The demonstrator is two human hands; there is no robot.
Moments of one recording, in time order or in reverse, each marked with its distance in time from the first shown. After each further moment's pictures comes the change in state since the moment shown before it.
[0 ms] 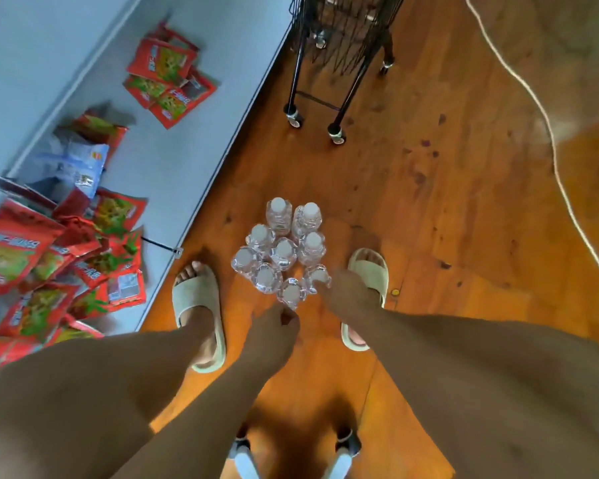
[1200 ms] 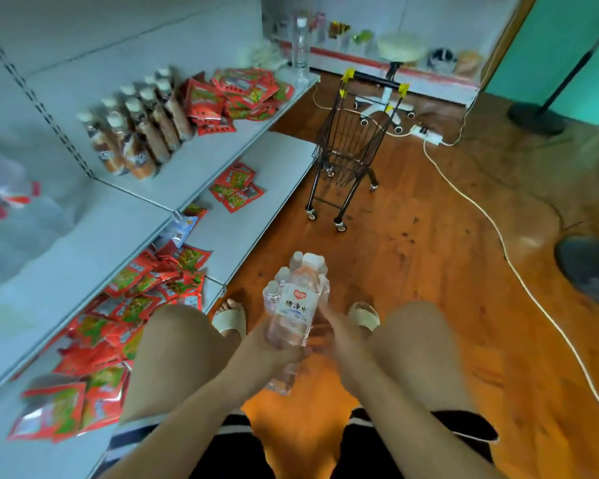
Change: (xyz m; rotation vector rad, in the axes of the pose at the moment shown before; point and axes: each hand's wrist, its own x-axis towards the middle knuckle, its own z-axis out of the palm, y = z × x) left_hand -0.259 -0.010 -0.048 -0.308 -0.004 0.363; right_hand -0.286 -0.048 -0.029 1.272 -0.050 -0.171
